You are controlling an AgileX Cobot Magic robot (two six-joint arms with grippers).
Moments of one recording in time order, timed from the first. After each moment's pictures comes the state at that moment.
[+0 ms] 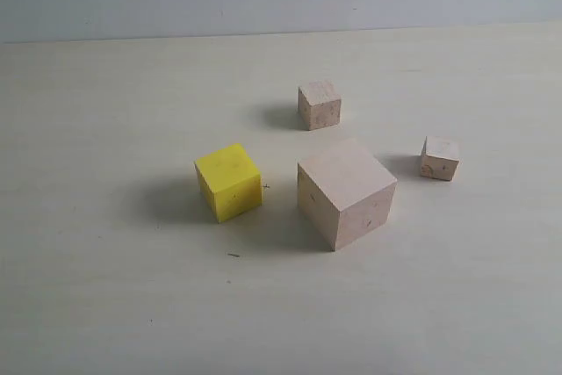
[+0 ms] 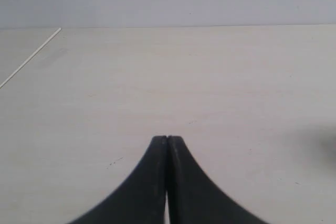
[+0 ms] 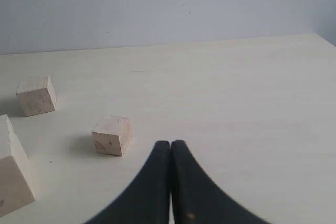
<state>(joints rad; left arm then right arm) 0.10 0.01 0.00 0.01 0.37 0.06 -0.01 0.07 0.00 0.03 0.28 0.00</state>
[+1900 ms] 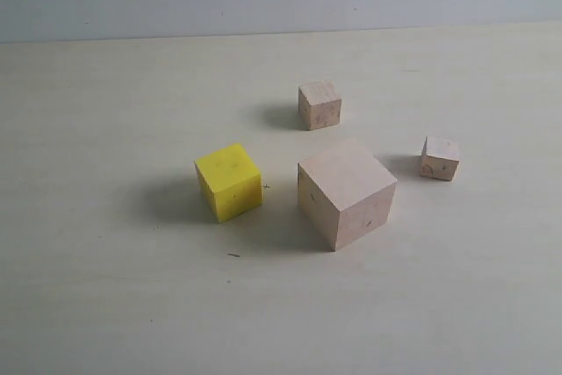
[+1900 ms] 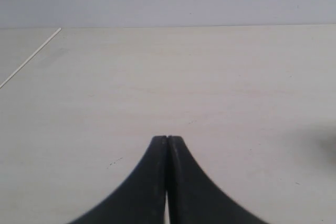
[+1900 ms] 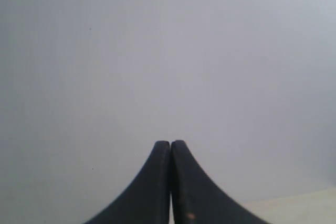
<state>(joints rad) 0.10 0.01 0.00 0.01 0.37 0.06 -0.01 0.13 -0.21 0.03 -0.08 0.13</state>
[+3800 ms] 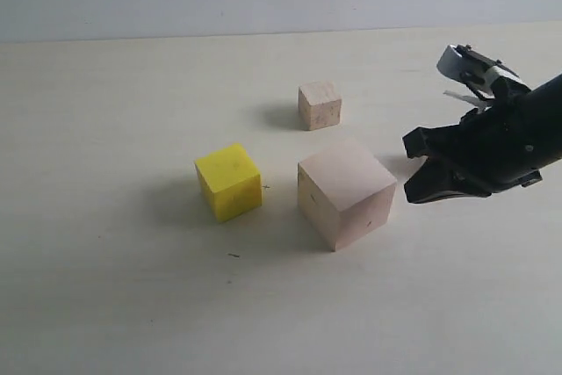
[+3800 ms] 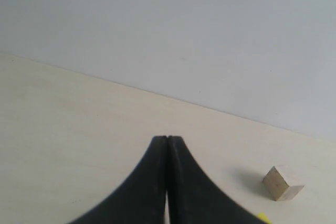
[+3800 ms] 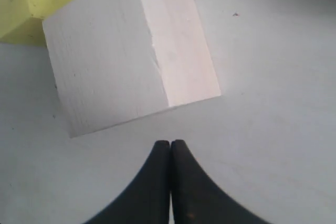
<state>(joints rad) -0.06 0.38 -0.36 -0.20 0.25 -0.13 0.13 1.60 -0.75 0.87 0.75 -0.65</state>
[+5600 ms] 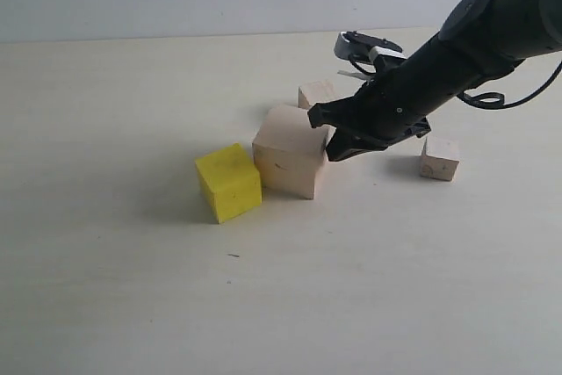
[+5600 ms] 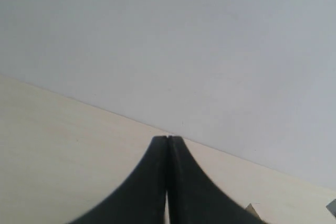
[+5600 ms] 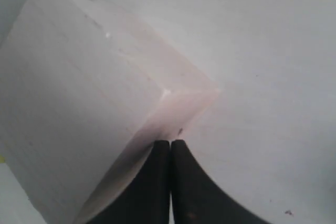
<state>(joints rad) -0.06 0.38 -0.36 -0.29 0.15 -0.14 0.31 2.00 -1.17 0.82 0.63 -0.58</state>
